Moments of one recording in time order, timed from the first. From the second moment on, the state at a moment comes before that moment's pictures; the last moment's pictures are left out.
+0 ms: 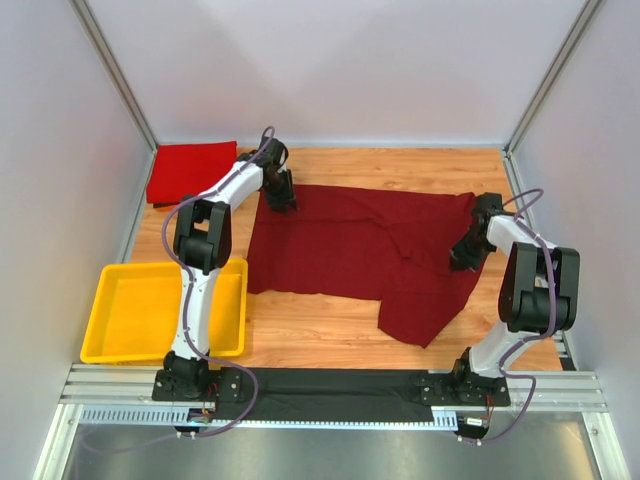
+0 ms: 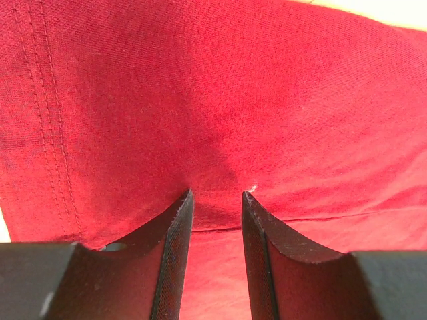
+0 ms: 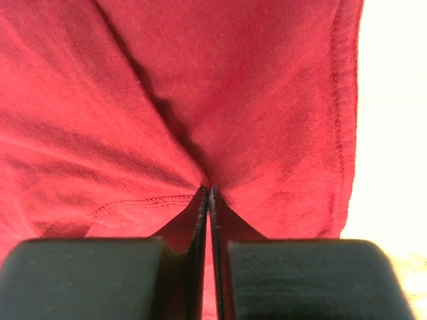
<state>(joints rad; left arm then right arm) -0.30 2.36 1.98 -0.74 0.16 -0.48 -0.16 1.69 1.02 -0.66 -0.03 0.65</state>
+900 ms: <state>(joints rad) -0.21 2.42 2.14 -0.72 0.23 -0.49 -0.31 2.04 1.46 -0.32 -0.27 0.58</state>
